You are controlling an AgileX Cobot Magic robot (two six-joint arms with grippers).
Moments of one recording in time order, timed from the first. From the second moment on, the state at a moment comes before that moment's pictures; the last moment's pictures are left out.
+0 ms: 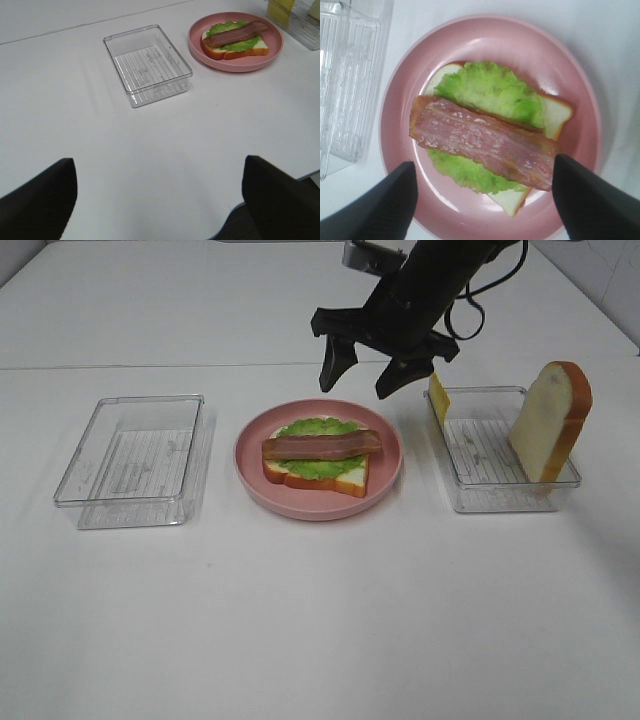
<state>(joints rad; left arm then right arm) -0.30 0.00 -0.50 -0.01 1.05 0.01 0.36 2.20 -1.86 0.32 0.92 -0.01</state>
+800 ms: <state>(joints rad) -0.30 0.00 -0.50 -0.01 1.05 0.01 0.24 2.13 -1.86 0.09 0.97 0.06</state>
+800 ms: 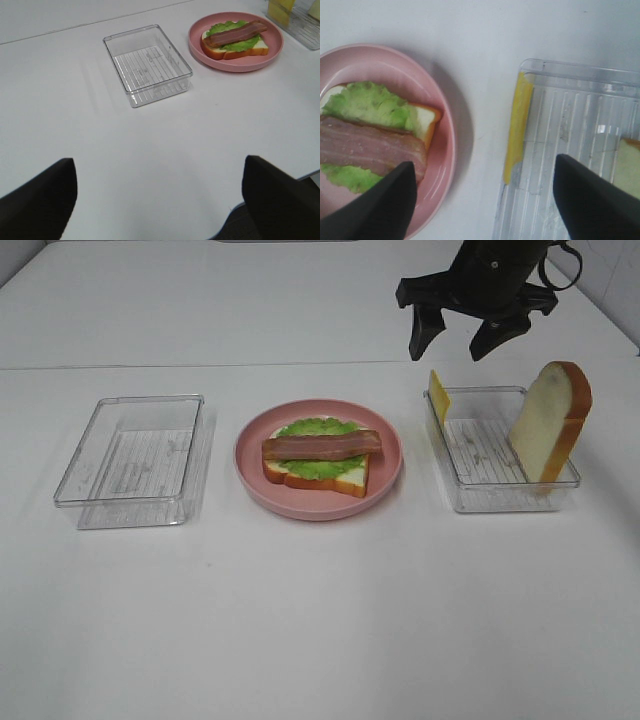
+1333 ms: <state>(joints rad) -0.30 0.00 -0.50 -0.01 1.05 0.01 0.22 2.26 -1.86 0.13 0.88 0.02</state>
